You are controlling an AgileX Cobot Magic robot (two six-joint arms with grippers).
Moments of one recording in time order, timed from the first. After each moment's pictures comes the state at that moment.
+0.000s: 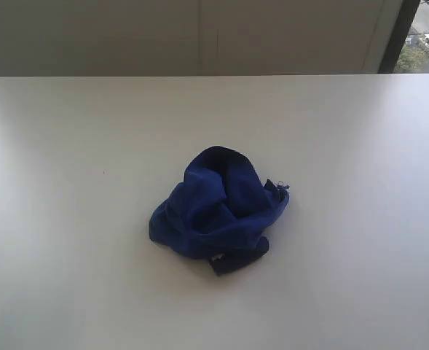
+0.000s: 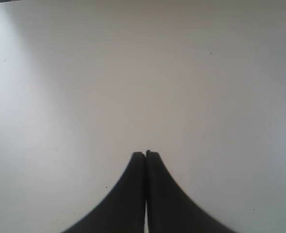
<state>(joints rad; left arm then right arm) -0.03 0.00 0.02 -0.12 0.45 0.18 -0.06 0.01 -0.01 -0.01 0.36 -0.02</state>
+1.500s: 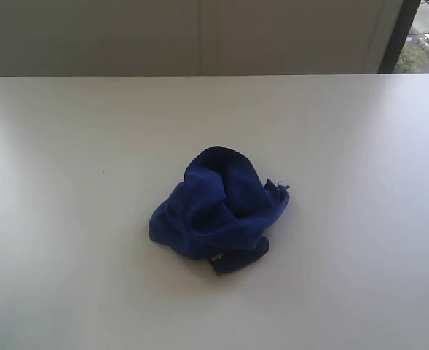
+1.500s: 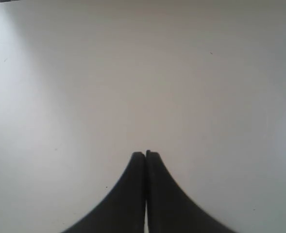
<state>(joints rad) -0.03 0.00 0.02 -0.12 0.45 0.18 -0.06 0.06 -0.15 0.07 -0.27 -0.07</state>
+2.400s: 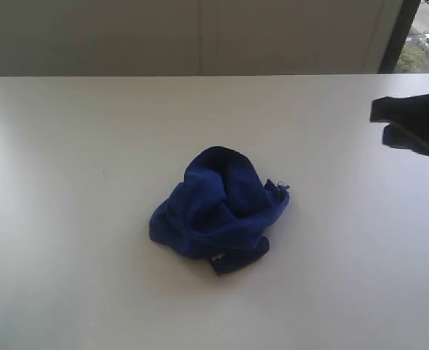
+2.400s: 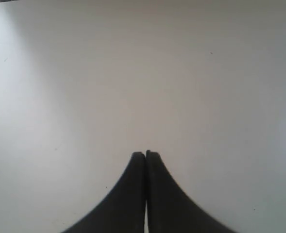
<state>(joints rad) -0.03 0.00 0.02 -0.12 0.45 0.18 -0.06 1.17 -0.79 0.49 0.56 -0.22</state>
